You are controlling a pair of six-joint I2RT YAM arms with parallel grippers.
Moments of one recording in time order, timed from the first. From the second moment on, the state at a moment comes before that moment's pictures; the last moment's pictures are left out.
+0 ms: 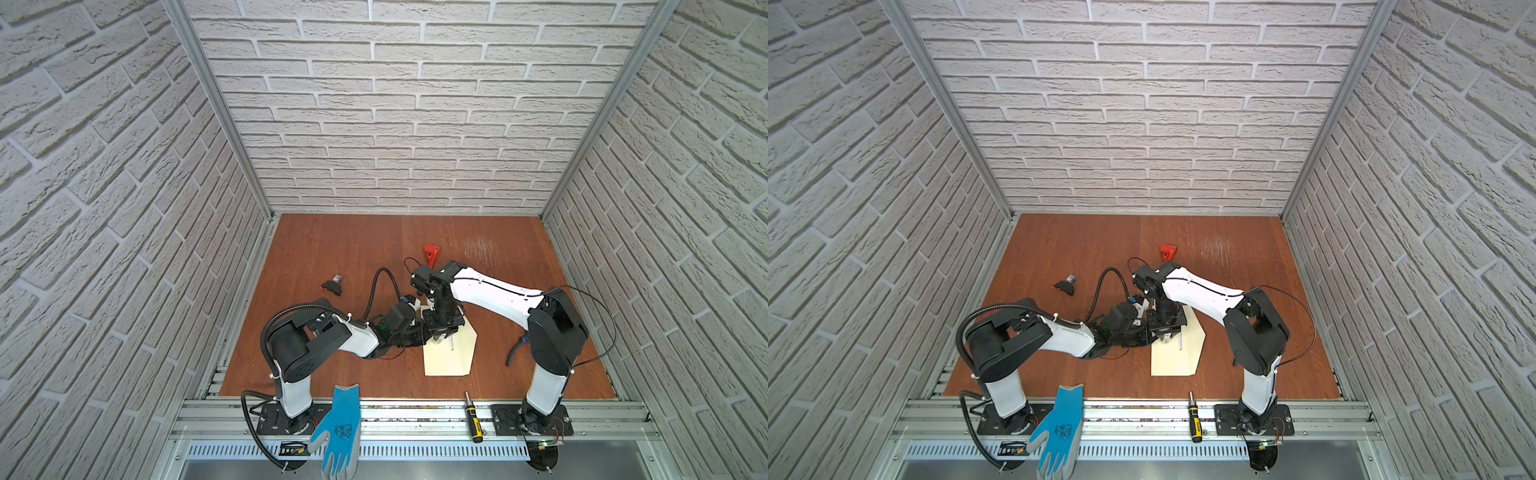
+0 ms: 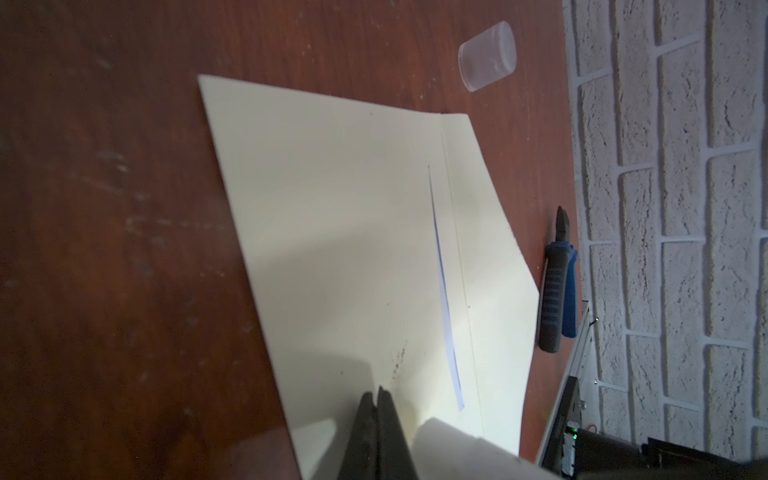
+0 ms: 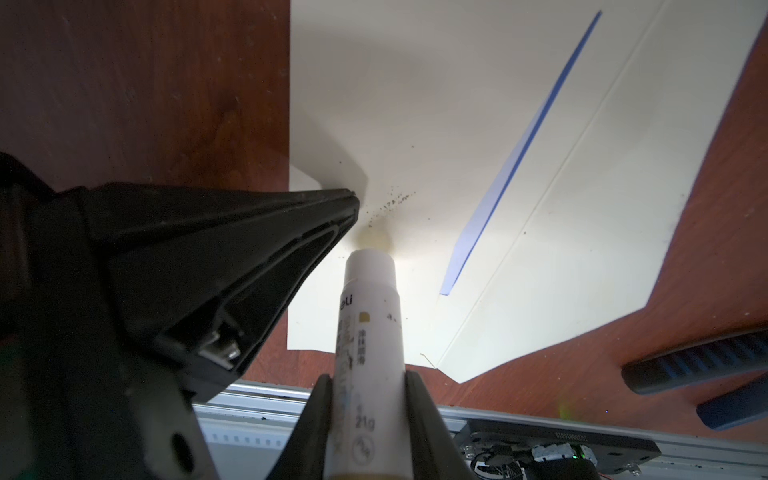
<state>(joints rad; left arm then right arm) -0.95 1.81 0.66 0.49 0.23 -0.95 0.70 1.84 1.40 -1.29 -0.10 0.61</state>
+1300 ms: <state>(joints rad) -0.95 1.81 0.73 0.34 0.24 -0.90 0.65 1.97 1.50 -1.38 -0.11 0.60</state>
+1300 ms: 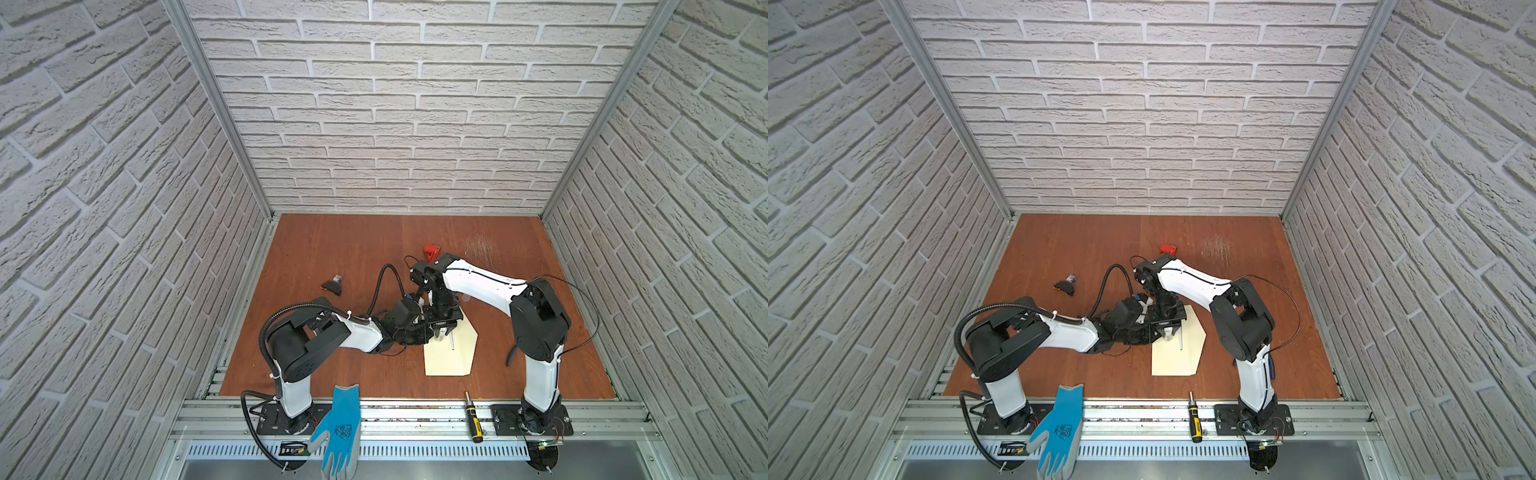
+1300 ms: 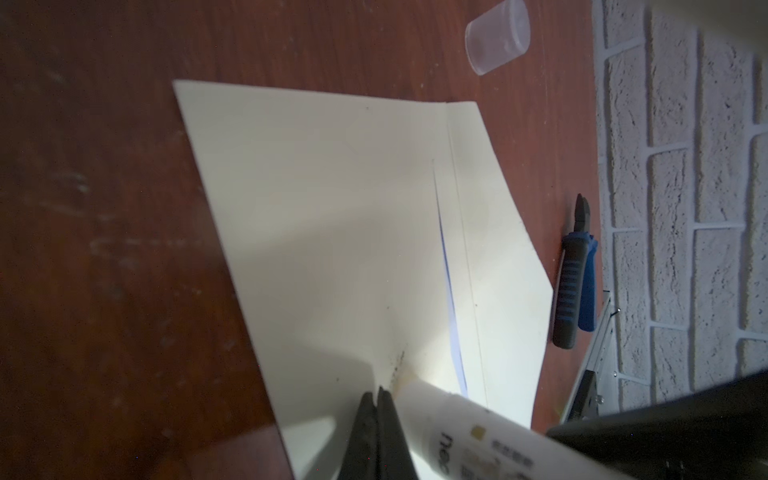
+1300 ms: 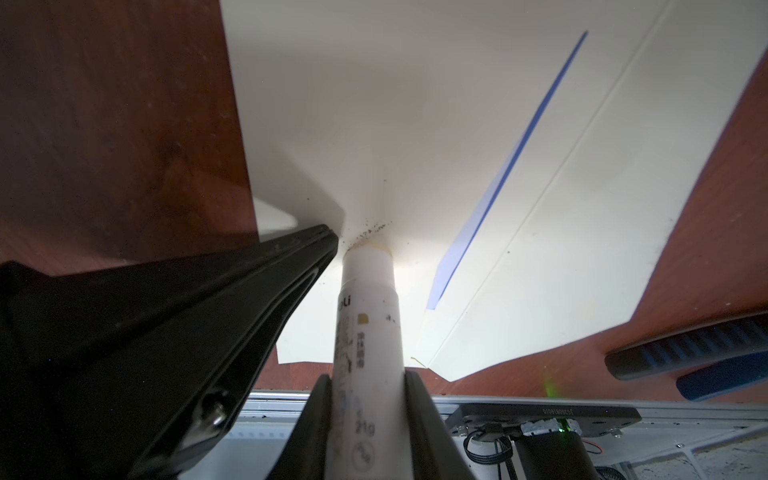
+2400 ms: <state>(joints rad) -0.95 1.83 0.76 0.33 0.24 -0.90 0.65 1.82 1.48 -1.44 -0.01 0.62</state>
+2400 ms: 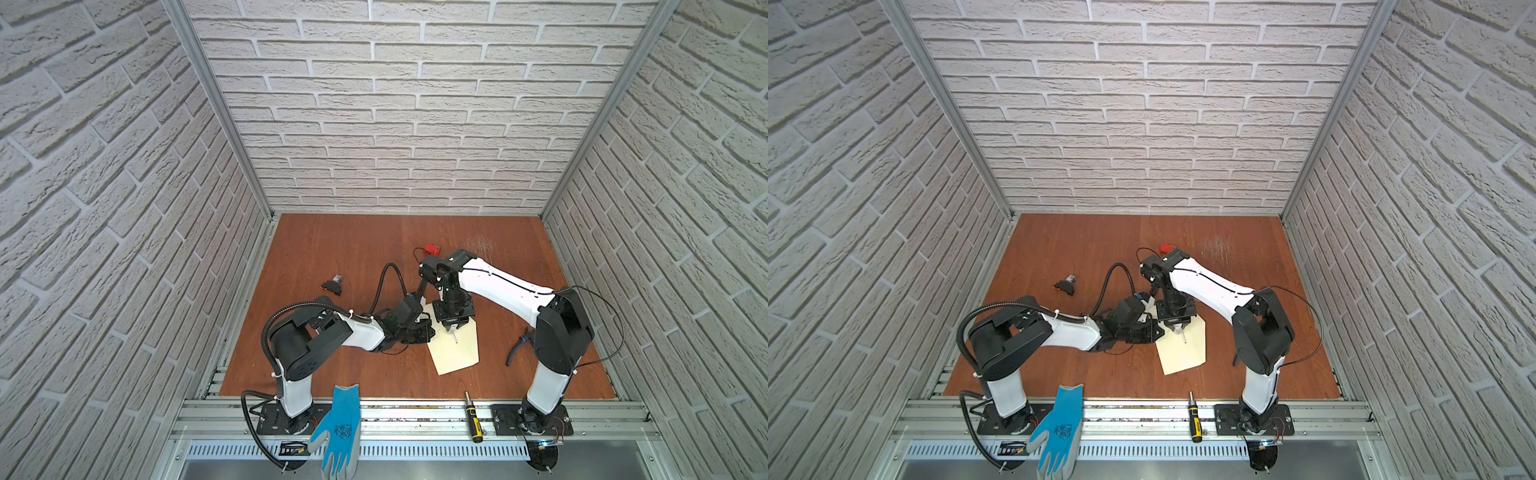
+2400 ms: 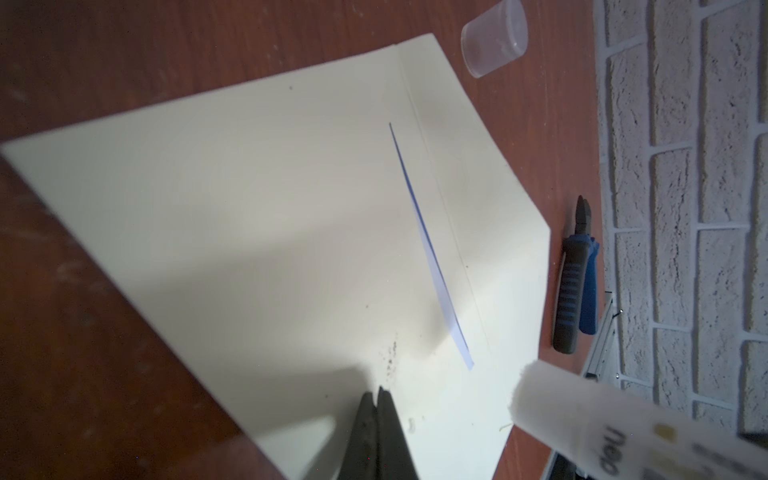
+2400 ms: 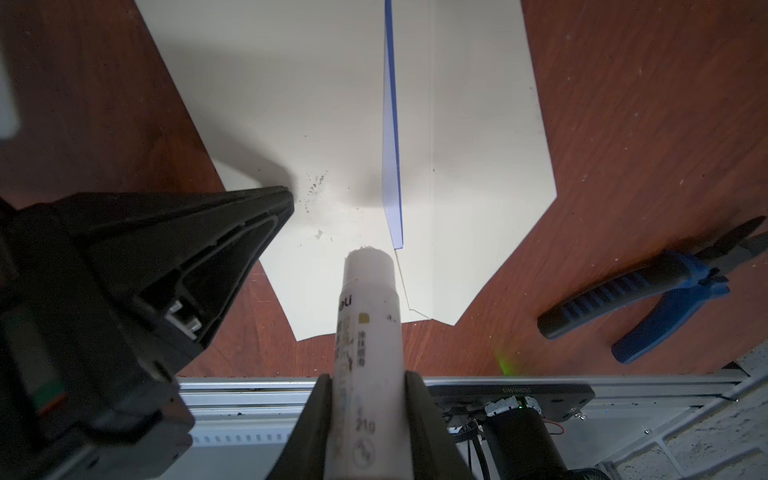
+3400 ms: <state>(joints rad) -0.95 1.83 0.76 0.33 0.24 -0.89 0.68 1.95 1.48 -1.38 -0.07 0.62</state>
